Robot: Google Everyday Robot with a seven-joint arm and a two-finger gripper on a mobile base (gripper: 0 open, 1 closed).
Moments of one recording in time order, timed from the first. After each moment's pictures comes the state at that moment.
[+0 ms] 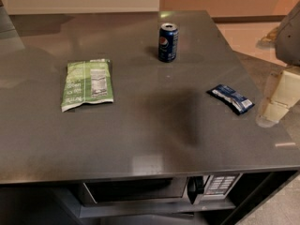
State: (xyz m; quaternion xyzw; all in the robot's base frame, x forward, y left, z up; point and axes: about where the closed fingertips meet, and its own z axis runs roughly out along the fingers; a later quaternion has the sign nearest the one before) arm 0.438 -0.217 0.976 -0.60 0.78 -0.03 0.16
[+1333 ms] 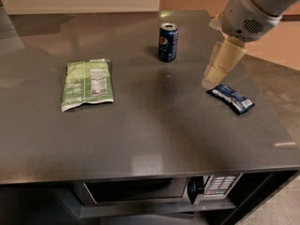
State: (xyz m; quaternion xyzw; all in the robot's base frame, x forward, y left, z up) arm 0.536 -0.144 0.978 -0.61 0.75 0.03 0.24
